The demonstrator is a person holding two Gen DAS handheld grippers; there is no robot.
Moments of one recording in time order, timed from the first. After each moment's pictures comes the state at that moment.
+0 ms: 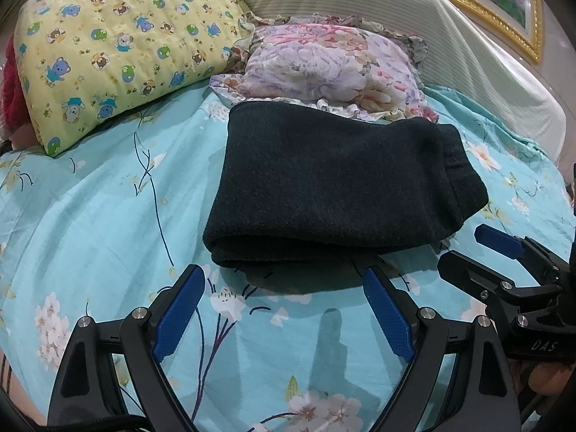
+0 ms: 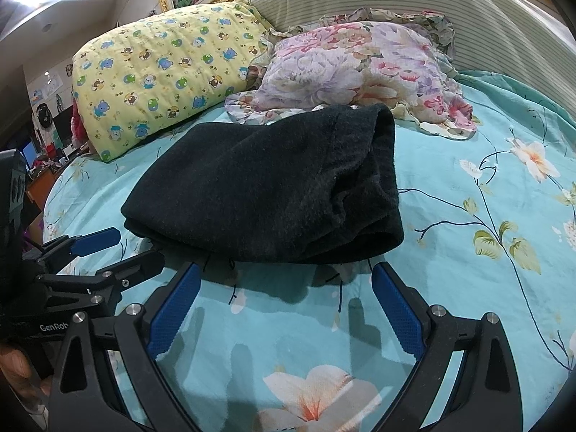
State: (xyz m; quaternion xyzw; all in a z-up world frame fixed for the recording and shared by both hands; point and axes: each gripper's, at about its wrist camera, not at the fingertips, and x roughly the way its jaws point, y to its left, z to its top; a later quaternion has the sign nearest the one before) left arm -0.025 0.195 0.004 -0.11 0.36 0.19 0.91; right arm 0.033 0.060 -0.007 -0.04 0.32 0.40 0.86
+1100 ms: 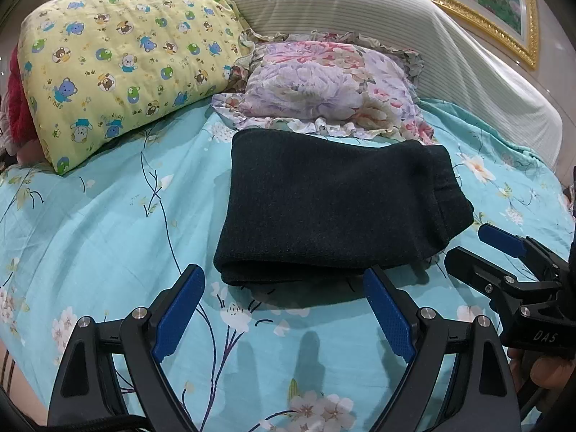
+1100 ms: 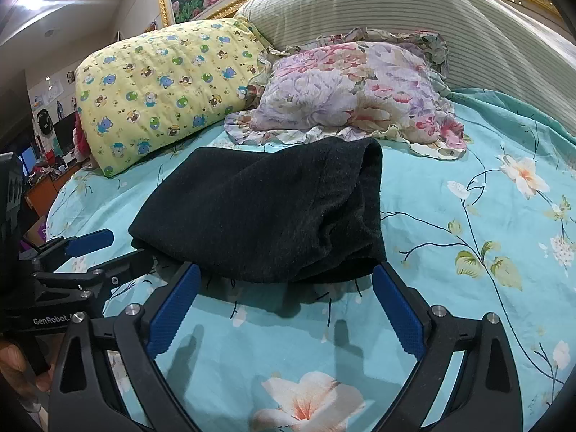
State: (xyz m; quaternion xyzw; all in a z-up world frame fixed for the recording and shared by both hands) left arm -0.033 0.192 0.024 -0.11 0.34 0.19 0.92; right arm 0.032 0.048 0.013 -0.03 0.30 0.39 0.87
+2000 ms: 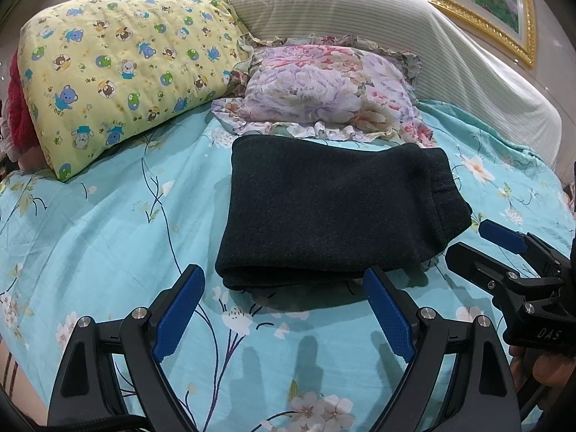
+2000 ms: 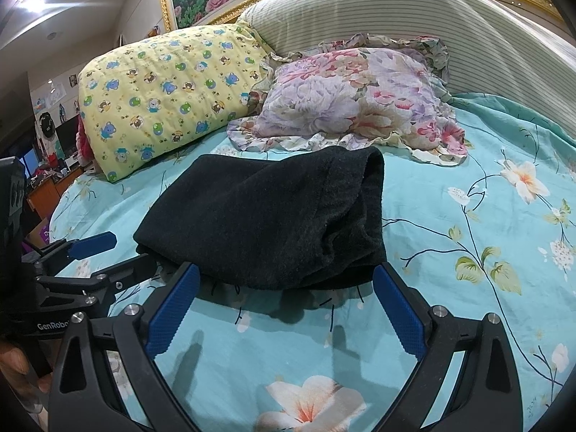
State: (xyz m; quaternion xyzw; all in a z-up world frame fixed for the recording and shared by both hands) left arm -0.035 0.191 0.028 -0.10 0.33 0.19 0.92; right arm 0.030 0.048 0.017 -0.03 0.29 0.40 0.87
